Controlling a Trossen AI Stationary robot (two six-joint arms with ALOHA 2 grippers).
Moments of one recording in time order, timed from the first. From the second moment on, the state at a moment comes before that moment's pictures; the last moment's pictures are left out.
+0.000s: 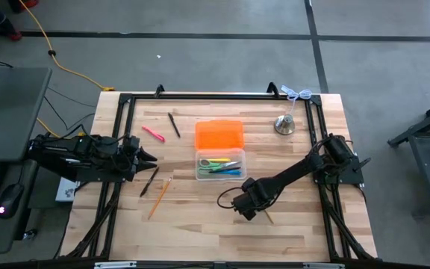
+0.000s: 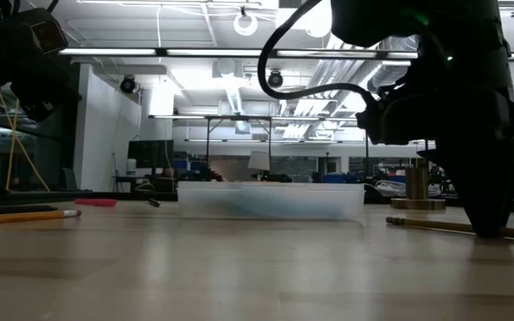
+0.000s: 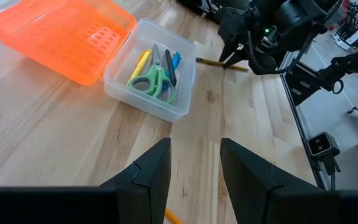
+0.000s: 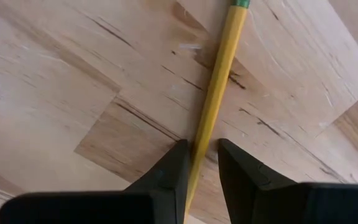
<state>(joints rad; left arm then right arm) -0.16 0.11 0.30 -0.58 -0.10 -0.53 0.41 1.97 1.23 -0.91 -0.05 1.30</state>
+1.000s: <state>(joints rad) -0.16 0.11 0.30 -0.59 -0.10 -0.53 0.41 1.91 1.23 -0.96 -0.06 1.31</state>
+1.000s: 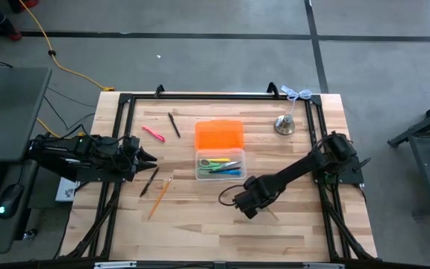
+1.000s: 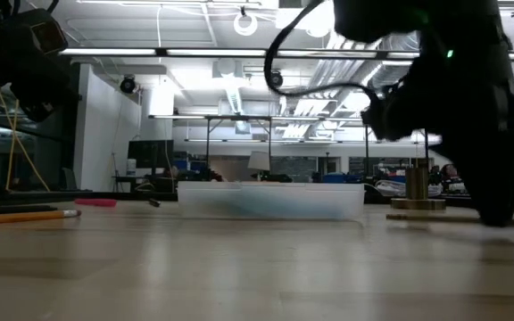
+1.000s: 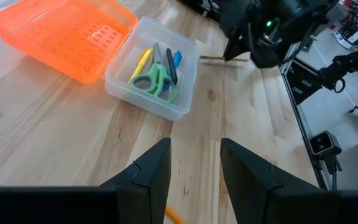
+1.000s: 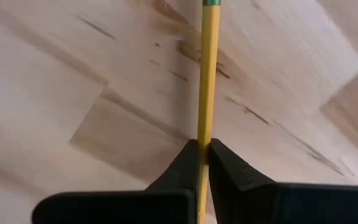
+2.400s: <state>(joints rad) -0.16 0.11 0.30 -0.59 -0.12 -0.53 0.36 1.43 1.23 -0.93 0.26 1.37</state>
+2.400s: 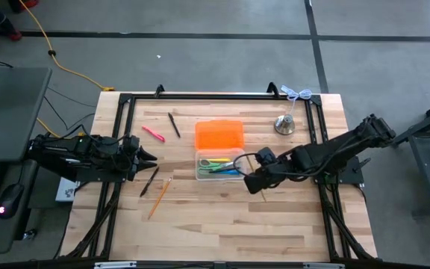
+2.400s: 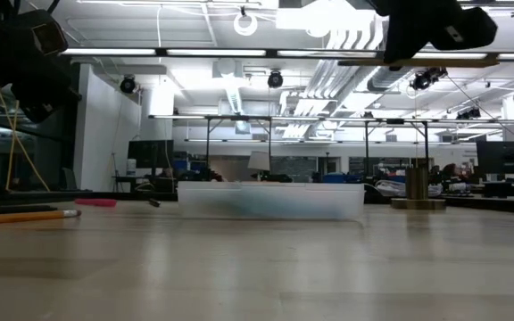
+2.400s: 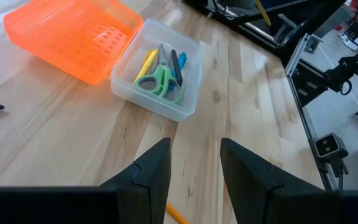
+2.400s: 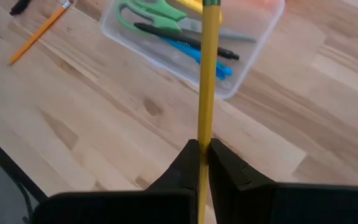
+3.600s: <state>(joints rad) -0.16 0.11 0.30 -0.59 -0.12 -0.56 0.14 1.43 1.23 -0.54 0.27 0.62</state>
